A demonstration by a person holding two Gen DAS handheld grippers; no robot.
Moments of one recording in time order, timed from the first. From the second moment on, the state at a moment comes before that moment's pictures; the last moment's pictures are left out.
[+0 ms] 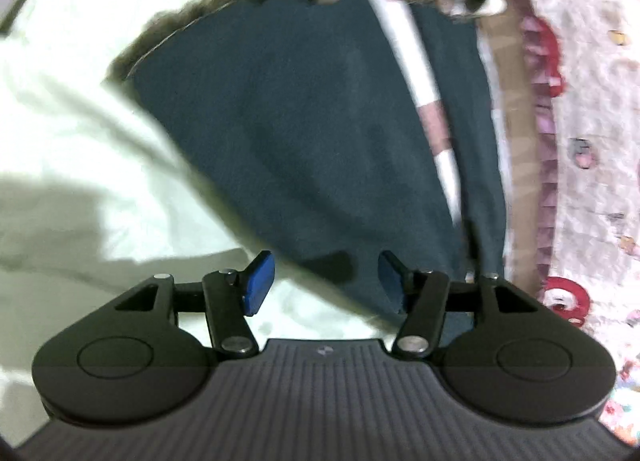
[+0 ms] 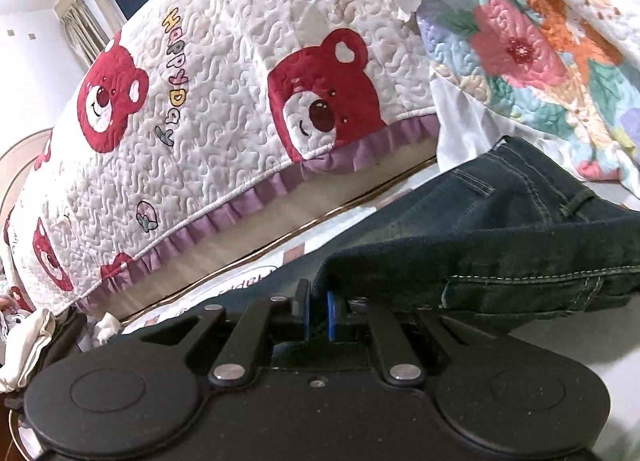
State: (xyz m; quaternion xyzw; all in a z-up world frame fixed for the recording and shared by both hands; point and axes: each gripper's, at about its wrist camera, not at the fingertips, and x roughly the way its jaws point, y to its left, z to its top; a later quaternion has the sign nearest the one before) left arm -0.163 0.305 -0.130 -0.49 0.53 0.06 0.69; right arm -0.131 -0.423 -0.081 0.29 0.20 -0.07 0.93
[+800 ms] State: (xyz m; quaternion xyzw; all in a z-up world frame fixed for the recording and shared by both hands) left arm -0.122 0.262 -0.072 -0.28 0.41 0.09 0.87; right arm -0.143 -0.479 -0.131 0.50 0.22 -0.07 0.84
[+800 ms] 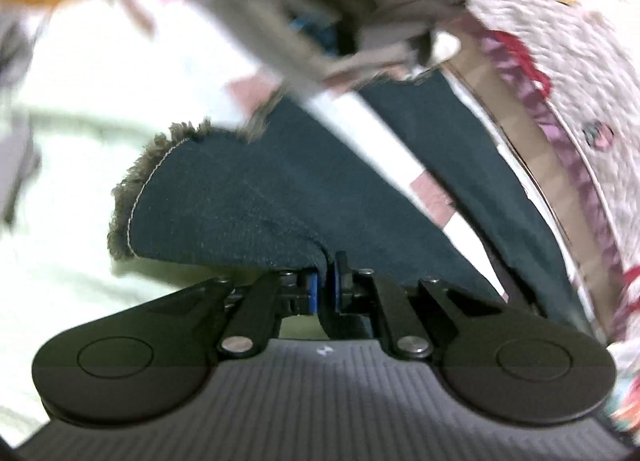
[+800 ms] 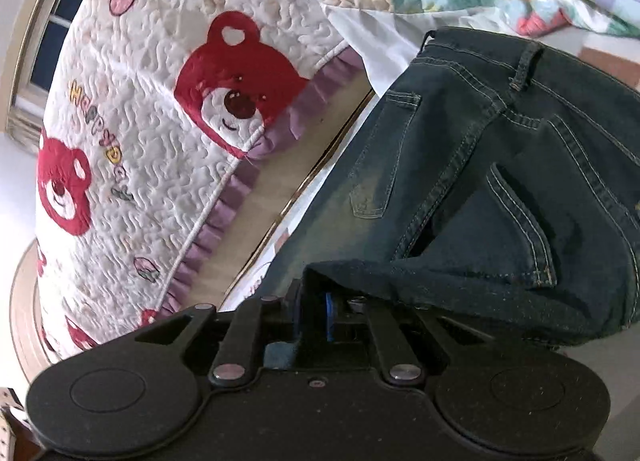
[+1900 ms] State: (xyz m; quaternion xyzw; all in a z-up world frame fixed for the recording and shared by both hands) left arm 0.127 0.115 0.018 0.03 0.32 0.00 0.95; right arm 0.045 -0.562 -0.041 0.31 0.40 -0.01 0.86
